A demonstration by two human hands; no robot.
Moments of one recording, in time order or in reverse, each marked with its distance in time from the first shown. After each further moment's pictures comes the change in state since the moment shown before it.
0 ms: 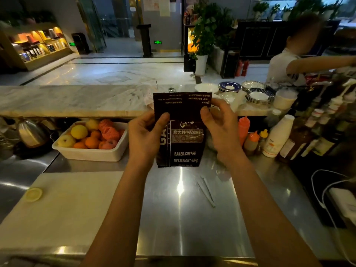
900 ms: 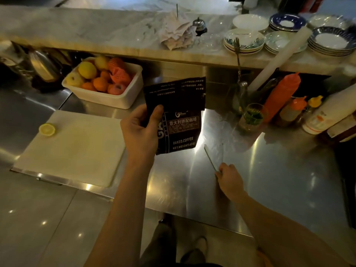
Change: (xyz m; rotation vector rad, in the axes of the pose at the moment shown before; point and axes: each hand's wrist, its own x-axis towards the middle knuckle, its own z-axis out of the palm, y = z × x) left_hand -0.056 -0.091 0.019 0.183 0.365 -0.168; right_hand -0.142 0.304 -0.124 -1.171 -0.422 0.588
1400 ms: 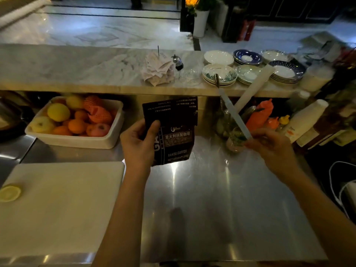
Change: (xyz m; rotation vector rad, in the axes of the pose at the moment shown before) left_hand 0.112 -0.025 -0.015 -0.108 -0.191 -0.070; right_hand 0.004 -0.103 -0.218 0.539 0.360 -0.209
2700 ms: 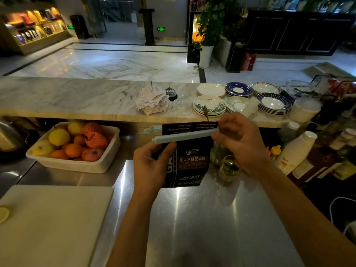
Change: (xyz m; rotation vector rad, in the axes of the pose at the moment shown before) left_hand -0.014 0.041 0.080 -0.020 -0.147 0.101; right_hand 0.066 -0.083 -0.019 0.516 -0.165 -0.187
